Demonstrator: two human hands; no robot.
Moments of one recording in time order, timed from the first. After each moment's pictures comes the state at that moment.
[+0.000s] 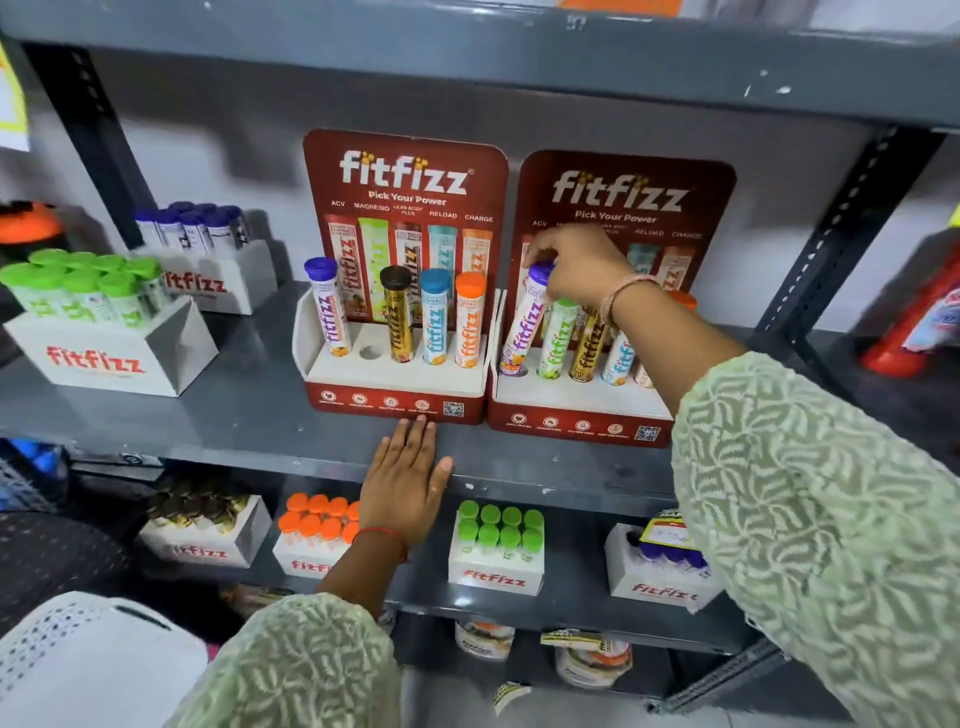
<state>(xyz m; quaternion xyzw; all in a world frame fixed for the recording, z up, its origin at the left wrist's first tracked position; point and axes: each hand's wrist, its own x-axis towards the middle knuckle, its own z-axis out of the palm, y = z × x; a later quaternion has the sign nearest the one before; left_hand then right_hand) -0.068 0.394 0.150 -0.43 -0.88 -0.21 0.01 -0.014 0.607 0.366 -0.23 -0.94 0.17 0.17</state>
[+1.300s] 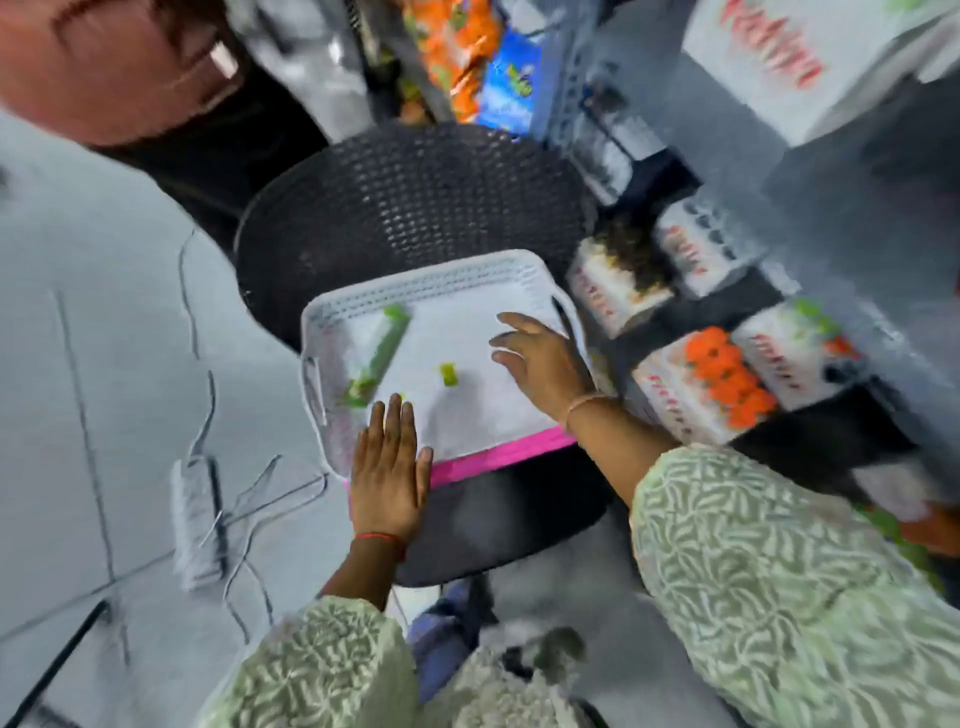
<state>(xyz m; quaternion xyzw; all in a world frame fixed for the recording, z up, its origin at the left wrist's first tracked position) 0.018 0.017 0.007 0.10 -0.98 -0.20 0.01 -0.136 0.165 0.055 0.24 -0.92 0.29 -0.15</state>
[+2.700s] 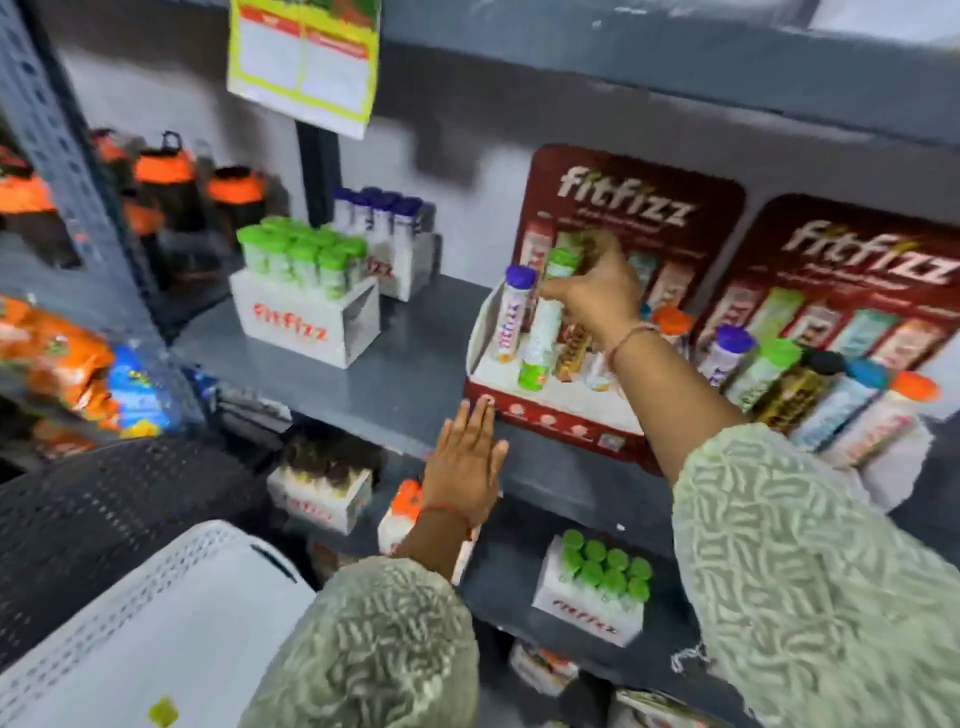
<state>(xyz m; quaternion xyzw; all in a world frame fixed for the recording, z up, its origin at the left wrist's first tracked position) -0.145 0.335 0.147 -0.37 -0.87 -0.32 0.10 -0.148 0.472 0.335 -0.23 -0.79 0.46 0.31</state>
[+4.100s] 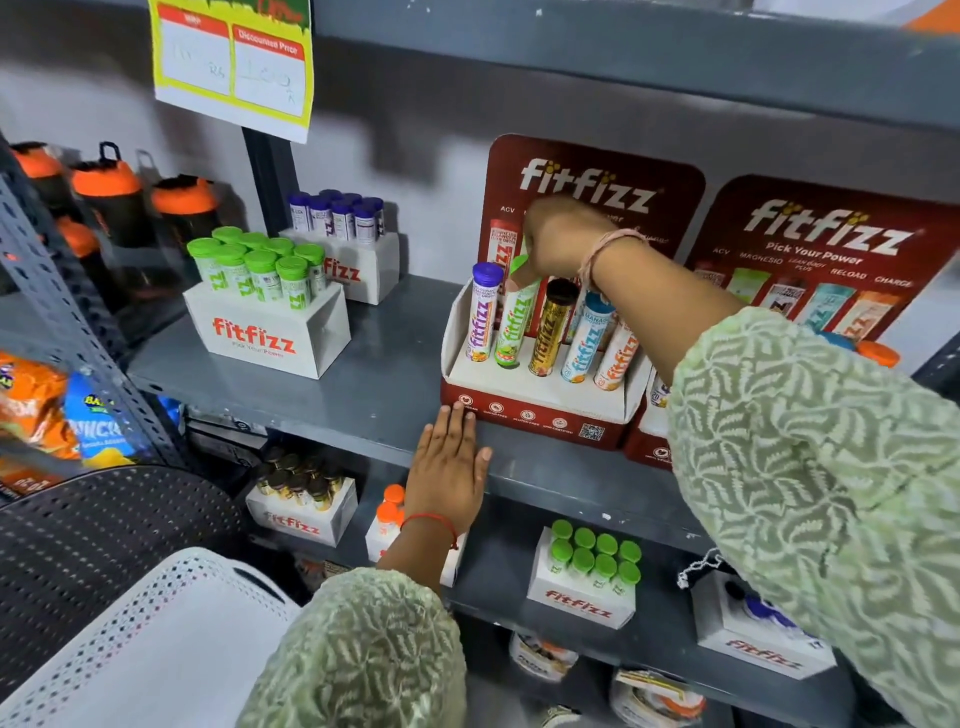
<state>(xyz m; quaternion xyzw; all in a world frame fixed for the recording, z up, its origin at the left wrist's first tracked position) -0.147 0.335 0.141 -0.38 -0.90 -0.19 0.06 -0.164 0.483 0.395 -0.18 -0.98 0.02 0.00</state>
